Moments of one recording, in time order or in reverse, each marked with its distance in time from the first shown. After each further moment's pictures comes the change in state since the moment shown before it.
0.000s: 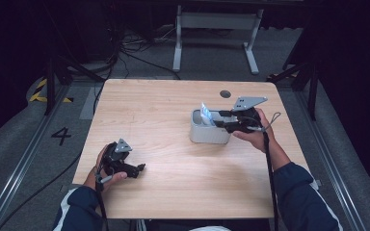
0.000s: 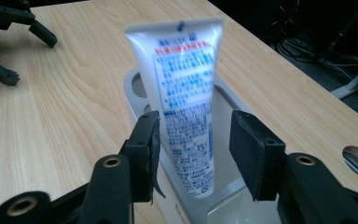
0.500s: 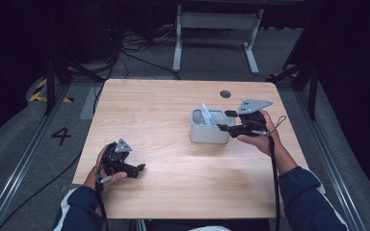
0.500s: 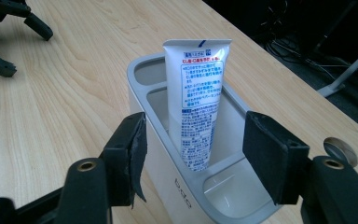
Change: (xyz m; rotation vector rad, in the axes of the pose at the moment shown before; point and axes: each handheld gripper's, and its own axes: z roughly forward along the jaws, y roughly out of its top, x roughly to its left) left arm 0.000 0.000 0.000 0.001 0.000 0.000; right arm 0.007 -0.003 -0.016 0.008 -0.044 -0.020
